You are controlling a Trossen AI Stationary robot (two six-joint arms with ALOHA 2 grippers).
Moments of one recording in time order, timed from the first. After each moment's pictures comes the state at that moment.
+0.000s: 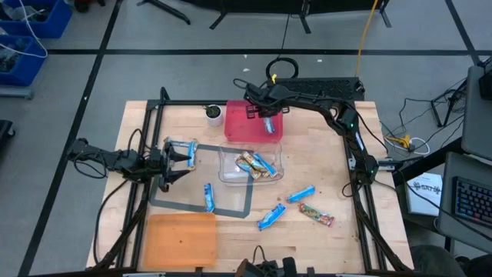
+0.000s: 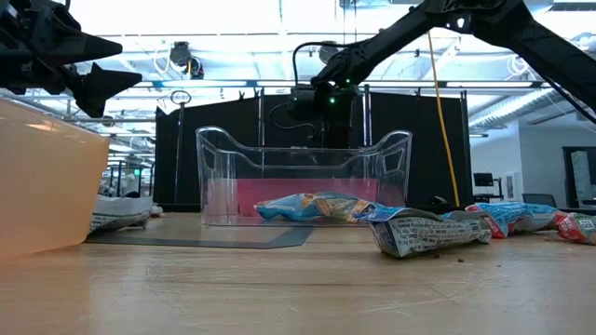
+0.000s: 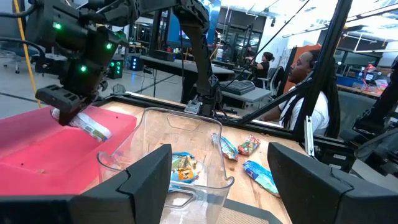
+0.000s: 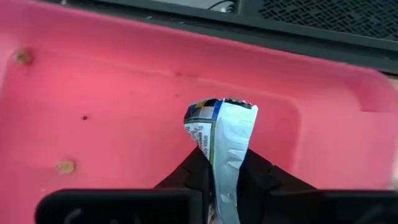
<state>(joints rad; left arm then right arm) -0.31 0.01 0.01 0.08 -0.36 -0.19 -0.53 2.21 1.83 -0.93 0.27 0.84</state>
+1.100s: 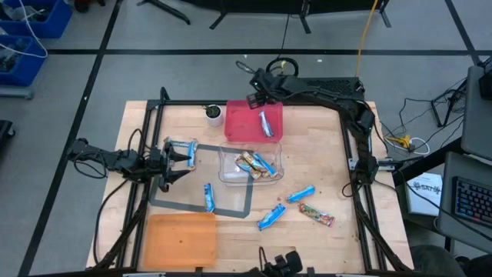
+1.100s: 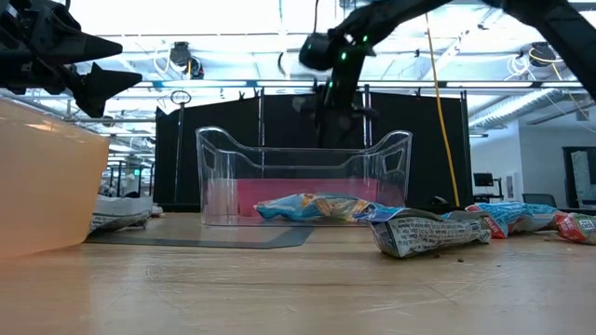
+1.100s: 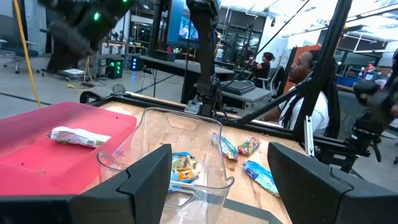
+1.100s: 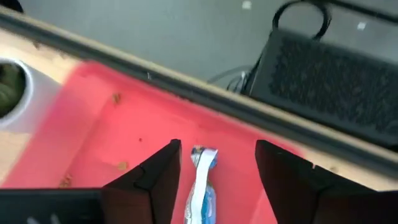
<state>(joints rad) -0.31 0.01 0.01 0.08 -0.36 -0.19 -0.53 2.00 1.83 -0.86 0.34 0.58</state>
